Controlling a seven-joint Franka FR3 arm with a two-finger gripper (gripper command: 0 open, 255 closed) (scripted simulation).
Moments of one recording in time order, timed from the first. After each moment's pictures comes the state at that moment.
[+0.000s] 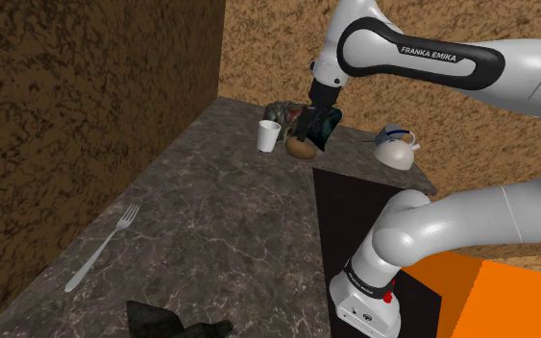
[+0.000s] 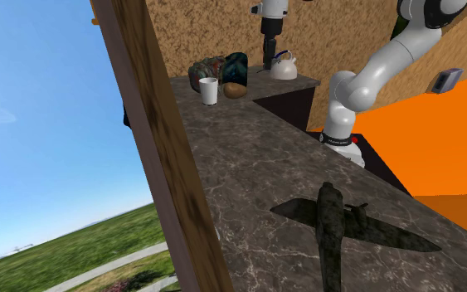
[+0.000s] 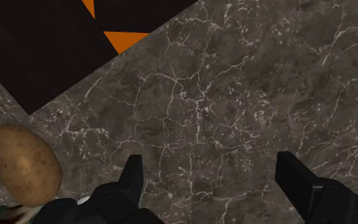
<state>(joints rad) 0.01 -0.76 -0.04 -2.41 -0.06 1.69 -0.07</state>
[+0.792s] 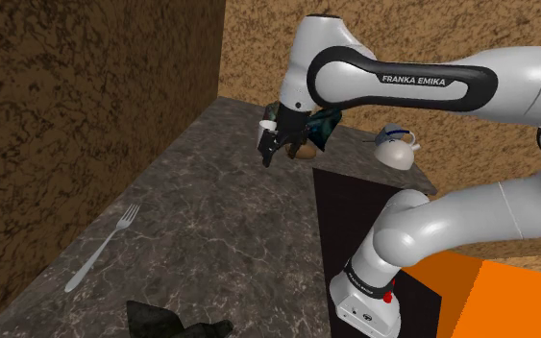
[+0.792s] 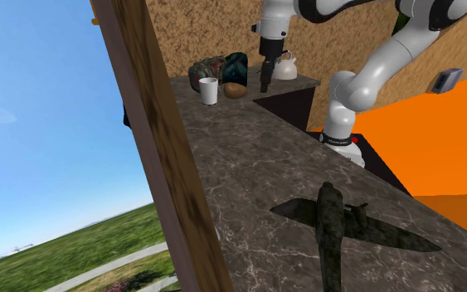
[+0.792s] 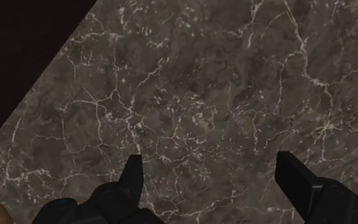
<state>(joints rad) 0.04 -0.73 0.22 -2.49 0.11 1.82 0.36</state>
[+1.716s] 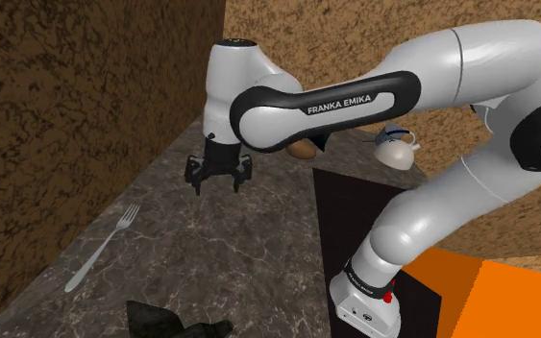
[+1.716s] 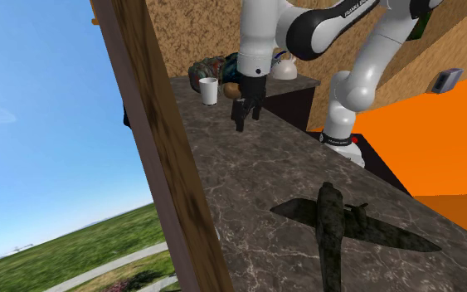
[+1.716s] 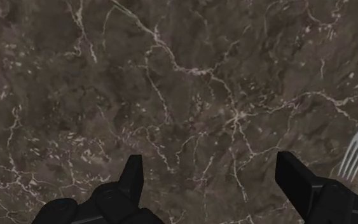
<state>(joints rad) -0.04 -0.33 0.61 -2.31 0.14 2.05 1.00</state>
